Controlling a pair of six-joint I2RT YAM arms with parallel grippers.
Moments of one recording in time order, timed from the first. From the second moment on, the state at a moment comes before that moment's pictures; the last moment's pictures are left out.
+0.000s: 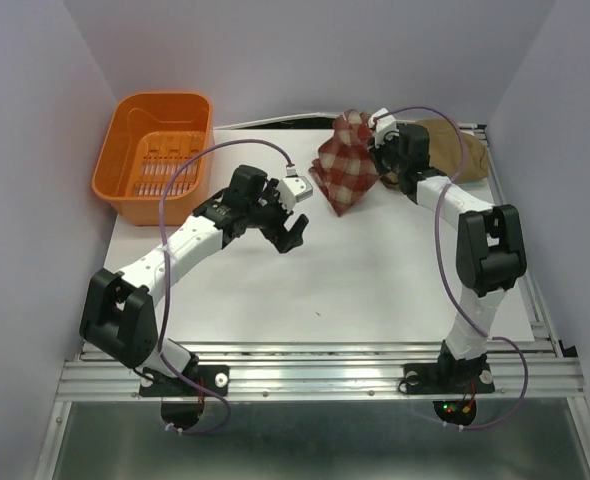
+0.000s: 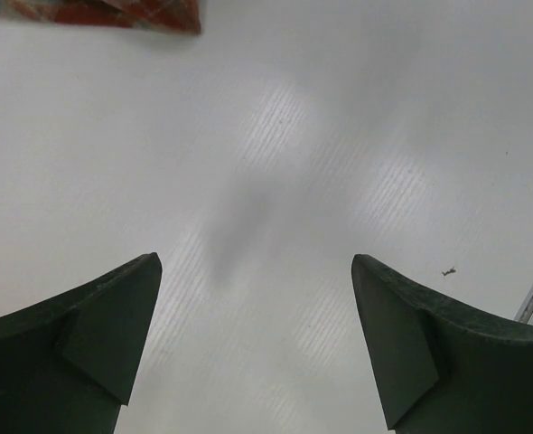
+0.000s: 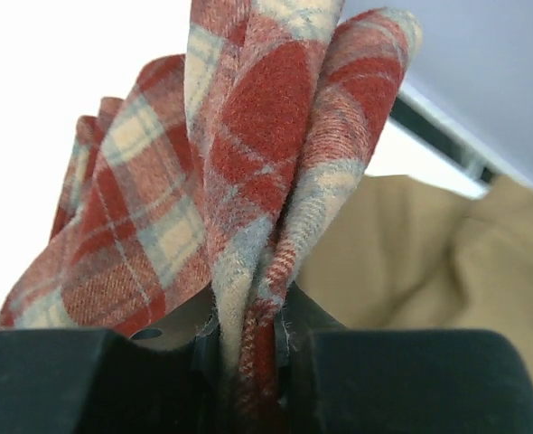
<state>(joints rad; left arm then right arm) -0.54 1.46 1.13 -0.39 0.42 0.30 0.22 1.92 1.39 0.19 -0.18 -0.33</state>
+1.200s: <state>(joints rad) -0.54 1.52 1.16 -0.40 0.45 0.30 -0.10 2.04 1.77 0.10 -0.27 -0.20</state>
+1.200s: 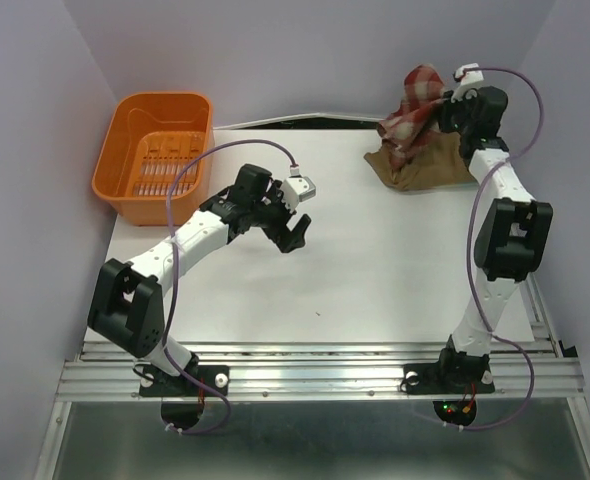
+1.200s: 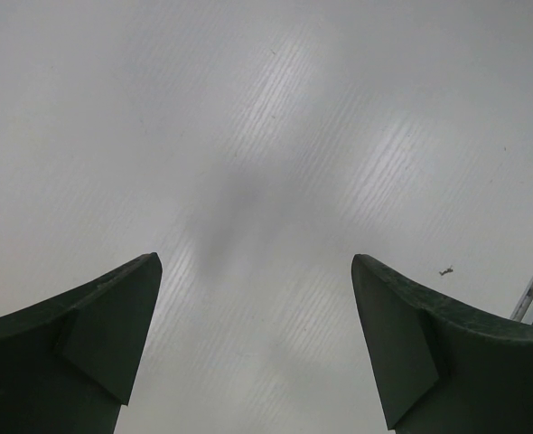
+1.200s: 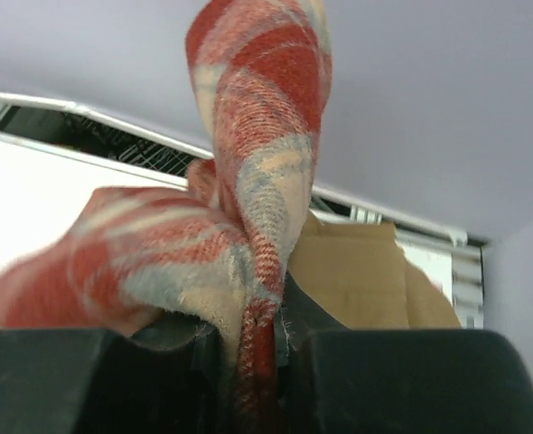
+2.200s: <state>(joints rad) -0.54 1.56 1.16 -0.49 0.48 0.31 -0.35 2.24 1.77 -0.08 -0.42 0.20</state>
